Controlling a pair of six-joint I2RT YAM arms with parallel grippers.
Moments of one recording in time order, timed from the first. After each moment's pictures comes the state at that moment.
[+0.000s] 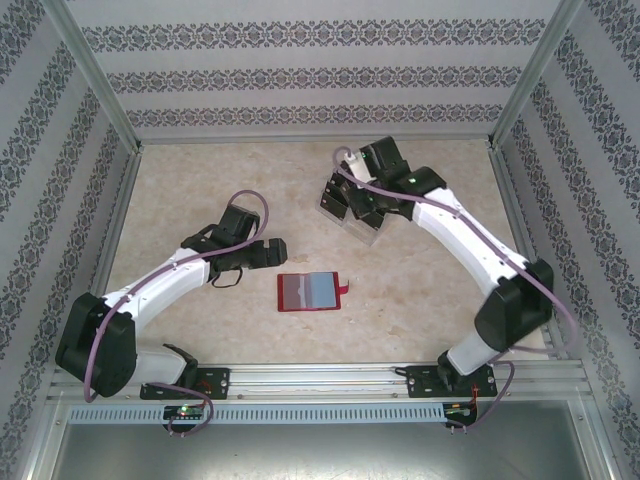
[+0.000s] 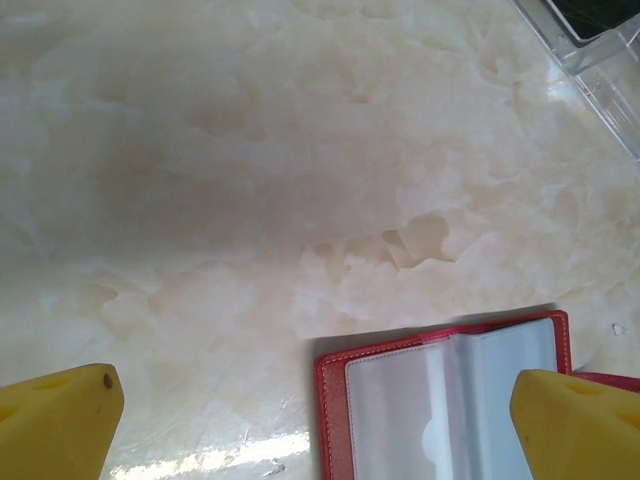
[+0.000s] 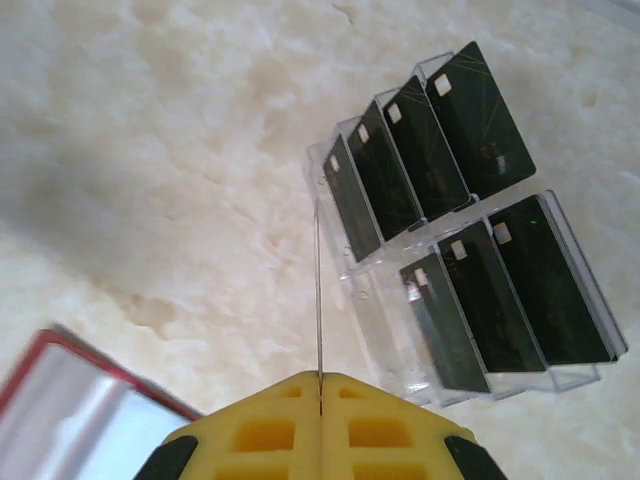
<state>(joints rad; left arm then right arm) -0.44 1.33 0.84 -0.50 0.07 -0.55 0.50 1.56 1.47 -0.79 -0.06 0.02</state>
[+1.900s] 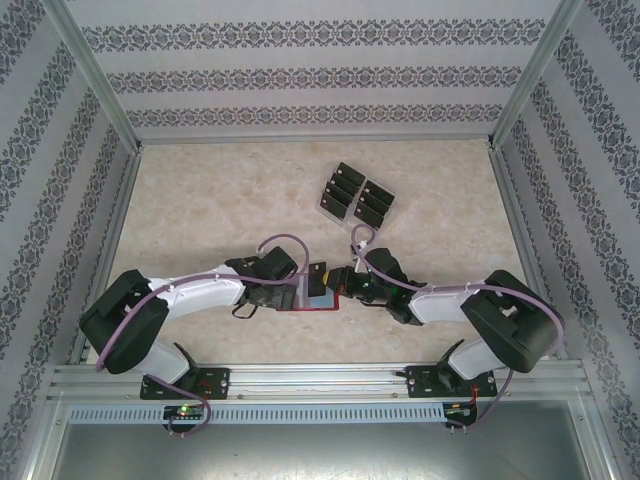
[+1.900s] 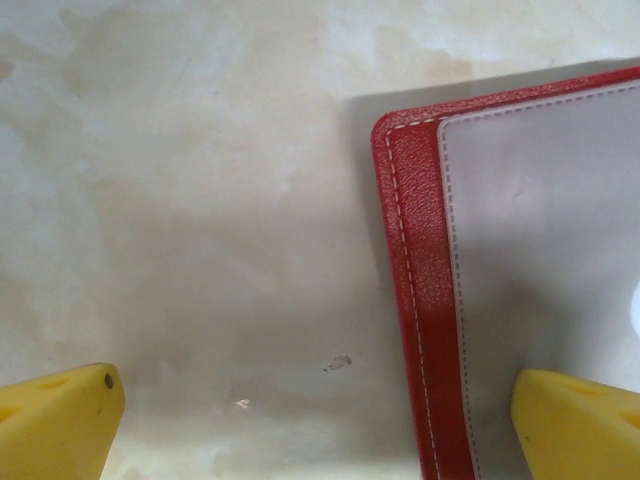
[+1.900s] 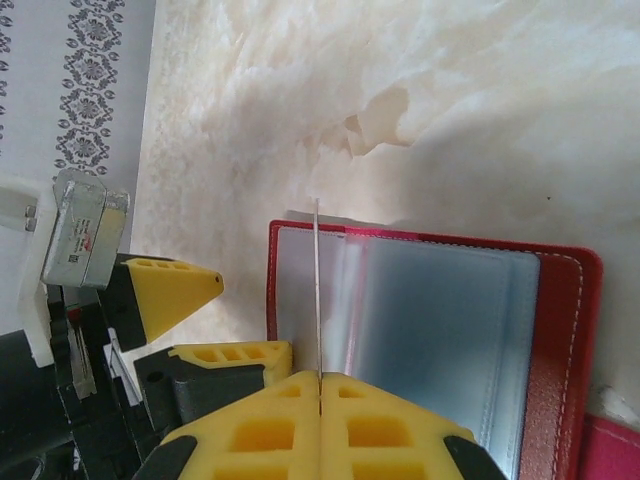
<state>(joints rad) -0.75 1.49 0.74 -0.55 -0.21 -0.60 0.71 1.48 0.38 0.57 -0.36 1.02</state>
